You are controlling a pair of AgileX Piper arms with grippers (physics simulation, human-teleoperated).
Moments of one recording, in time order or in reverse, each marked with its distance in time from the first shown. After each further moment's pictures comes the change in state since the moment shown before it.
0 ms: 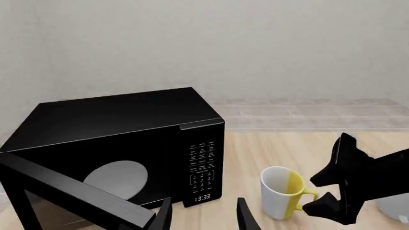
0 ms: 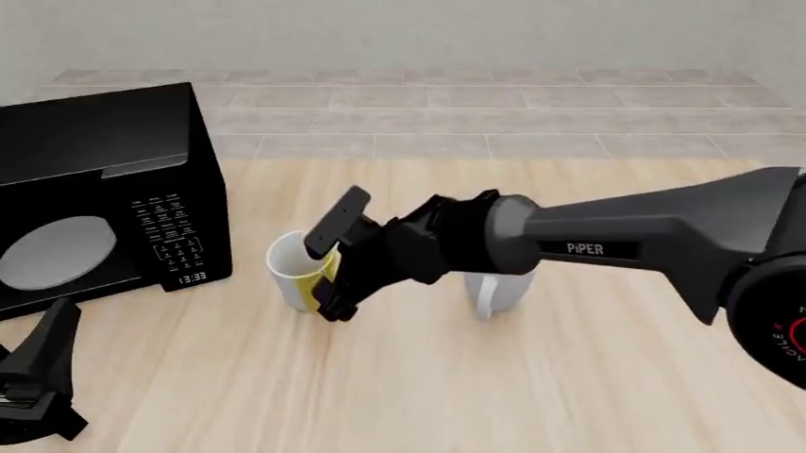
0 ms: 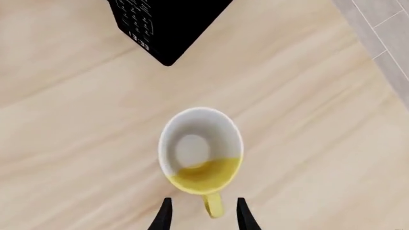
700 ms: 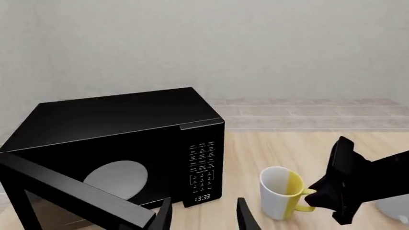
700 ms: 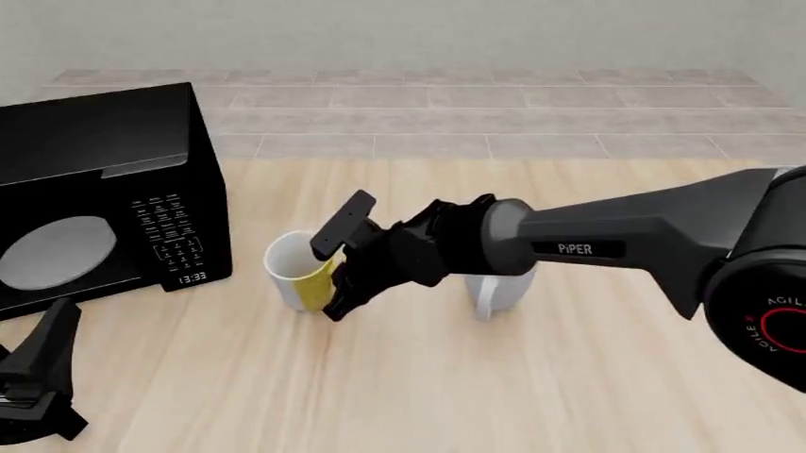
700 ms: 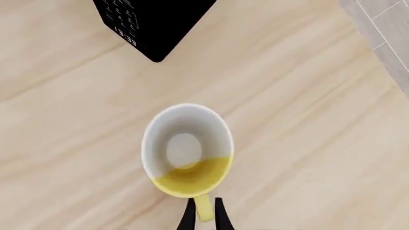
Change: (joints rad) left arm 0.000 0.000 0.000 0.000 0.000; right arm -0.016 0.030 0.000 -0.021 0.032
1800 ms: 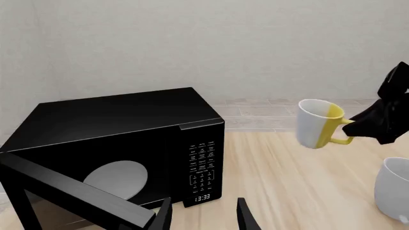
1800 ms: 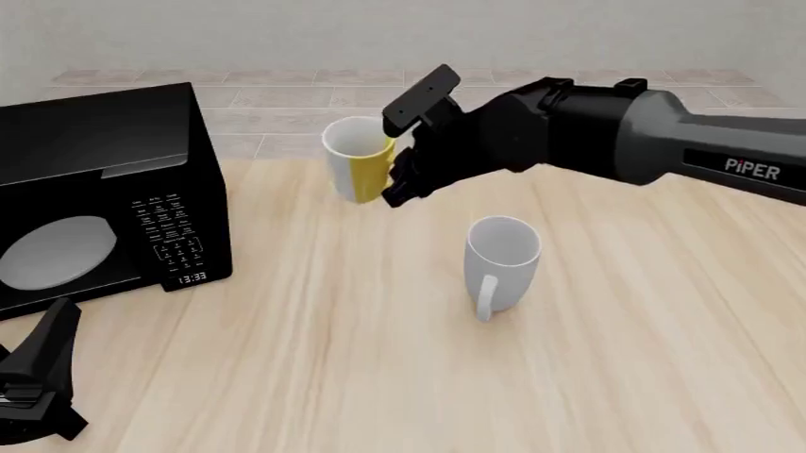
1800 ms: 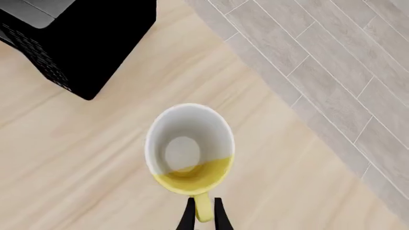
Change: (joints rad) left arm 0.000 0.000 0.000 0.000 0.000; right arm -0.189 -0.245 -0.079 0.162 -0.063
